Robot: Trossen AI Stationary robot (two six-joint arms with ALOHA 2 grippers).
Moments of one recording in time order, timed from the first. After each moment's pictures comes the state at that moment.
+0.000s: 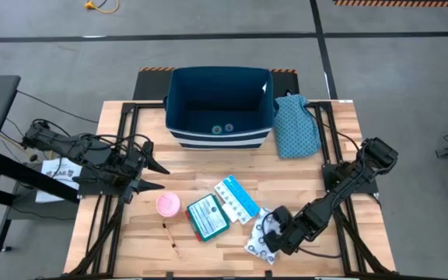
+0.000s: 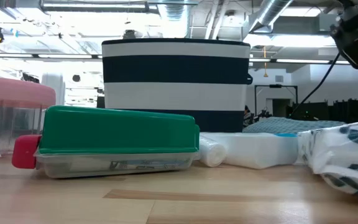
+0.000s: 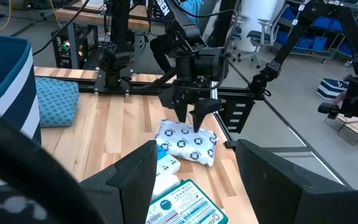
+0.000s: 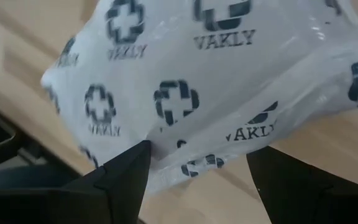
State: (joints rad) left arm -0.39 0.65 0.80 -0.32 -0.14 -0.21; right arm 0.76 1.69 0.99 -0.50 0.05 1.75
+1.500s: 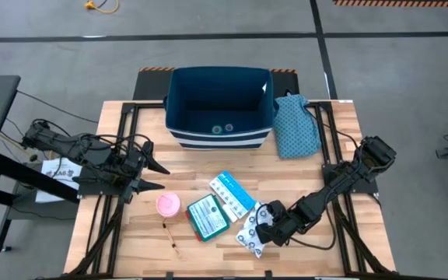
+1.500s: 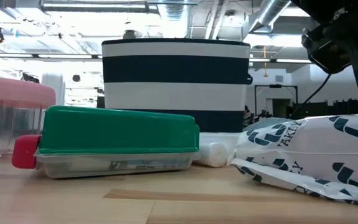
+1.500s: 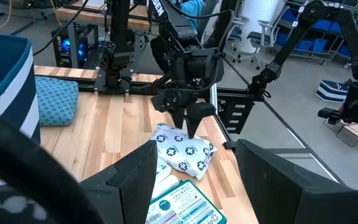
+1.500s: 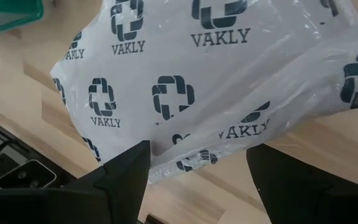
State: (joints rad) left arm -0.39 0.65 0.80 -0.32 -0.14 -0.22; right arm 0.67 1.69 0.99 -0.46 0.05 1.81
